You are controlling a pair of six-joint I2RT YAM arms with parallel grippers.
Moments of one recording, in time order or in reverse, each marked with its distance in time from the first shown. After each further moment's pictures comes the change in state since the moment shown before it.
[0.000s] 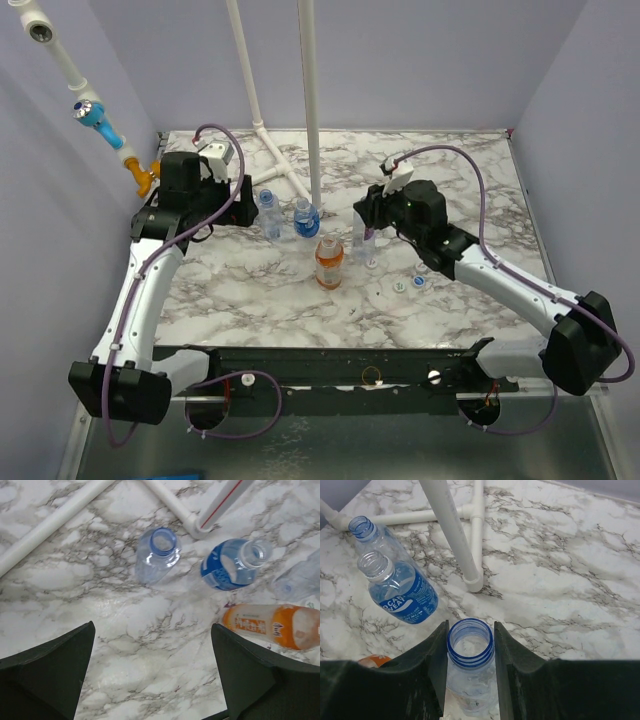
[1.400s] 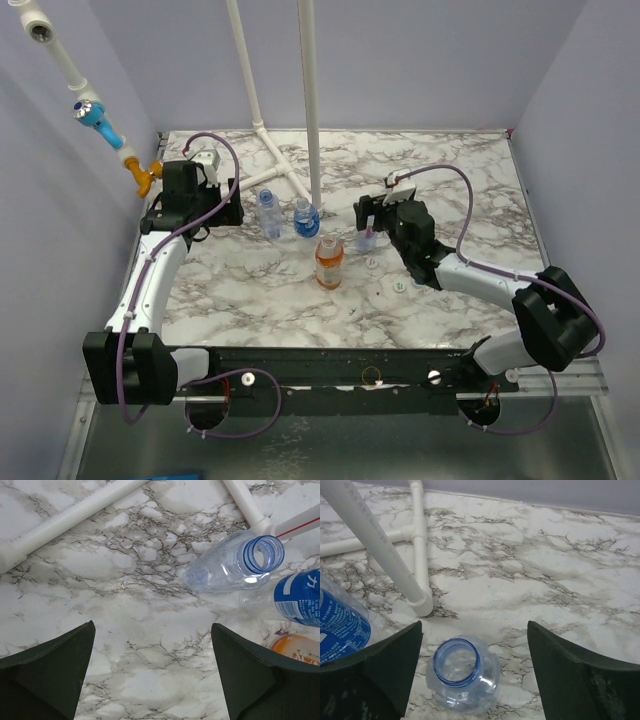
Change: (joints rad) left arm 0.130 0.099 -0.159 0.175 -0.090 -0.006; right arm 0.000 0.163 -0.208 0.492 0.245 -0.034
